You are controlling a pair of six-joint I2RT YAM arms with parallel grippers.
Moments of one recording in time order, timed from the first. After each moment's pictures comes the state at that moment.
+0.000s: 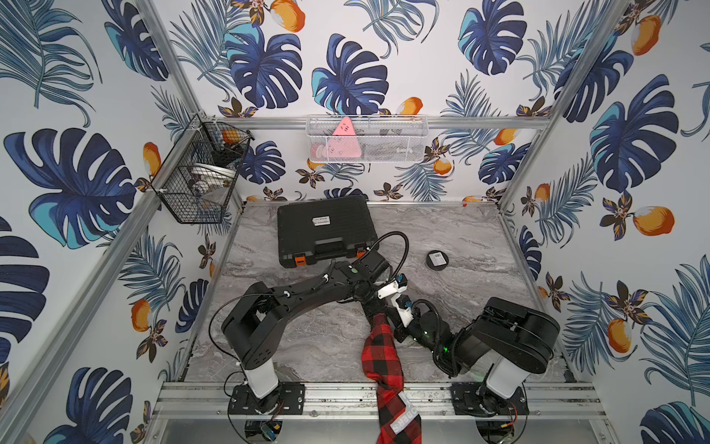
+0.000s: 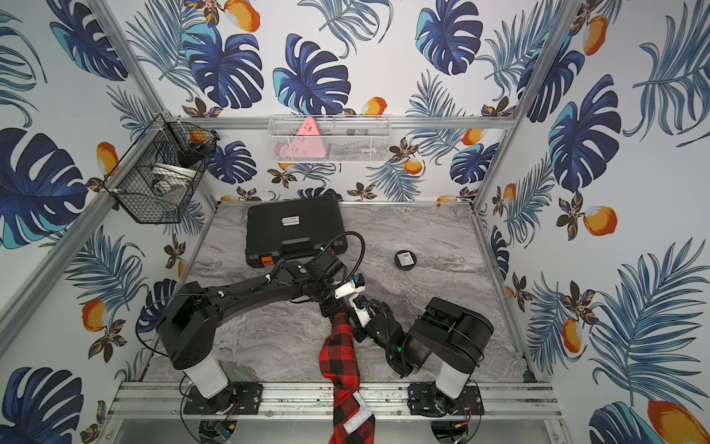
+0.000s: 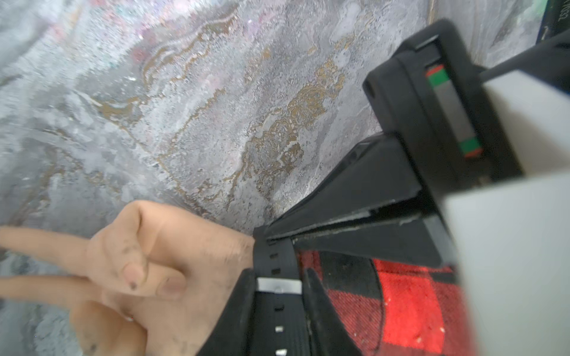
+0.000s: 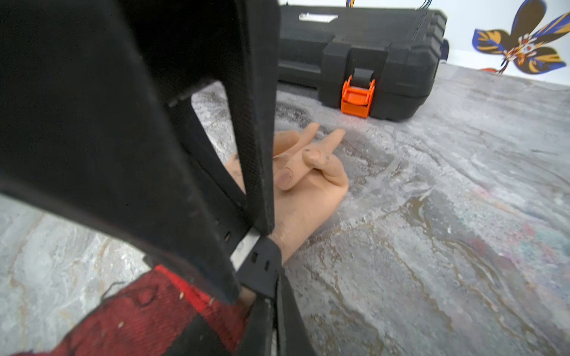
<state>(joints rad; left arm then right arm) -0.75 1.72 1.23 -0.65 0.26 0.34 0.89 1.73 0.18 1.26 0.13 0.08</state>
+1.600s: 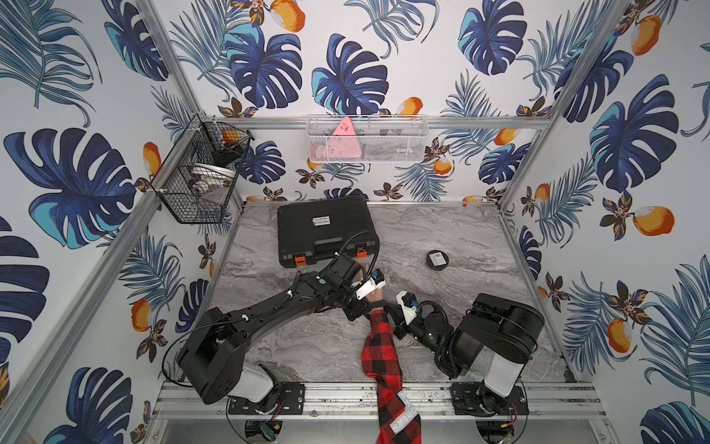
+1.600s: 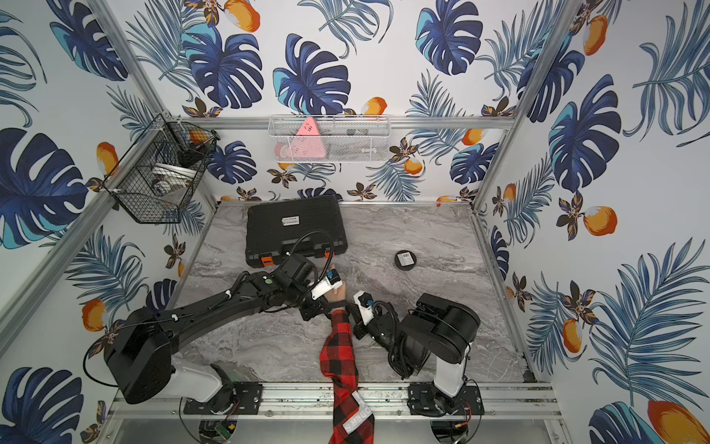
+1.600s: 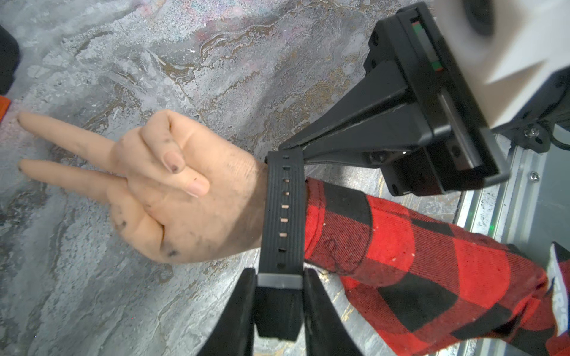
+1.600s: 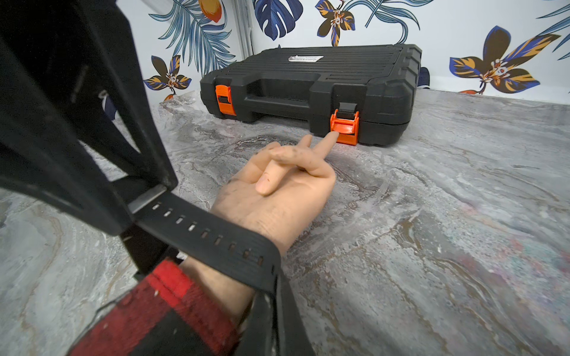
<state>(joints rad) -0.65 1.44 0.96 -0.55 0.31 0.23 0.87 1.82 0.15 1.46 0.13 0.12</state>
